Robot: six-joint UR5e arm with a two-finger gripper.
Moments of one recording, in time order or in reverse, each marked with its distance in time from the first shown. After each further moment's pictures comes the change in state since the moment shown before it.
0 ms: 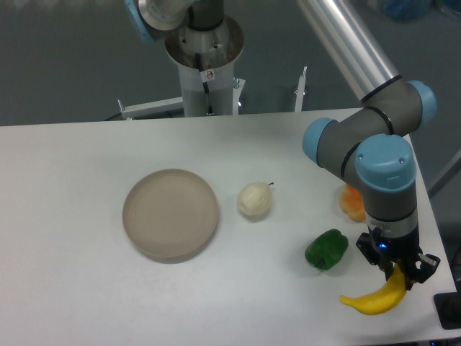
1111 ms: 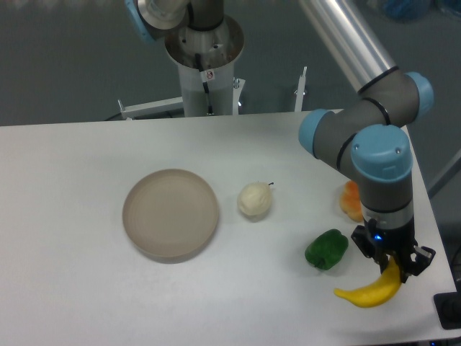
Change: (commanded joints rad) arm -0.002 0.133 -0.133 -0.067 -0.005 -0.012
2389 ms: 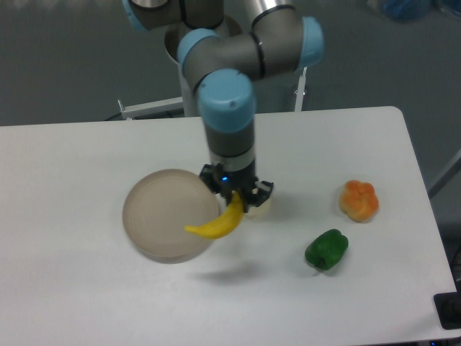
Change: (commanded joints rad) arm -0.330 0.214 -0.333 -0.251 -0.032 -0.696
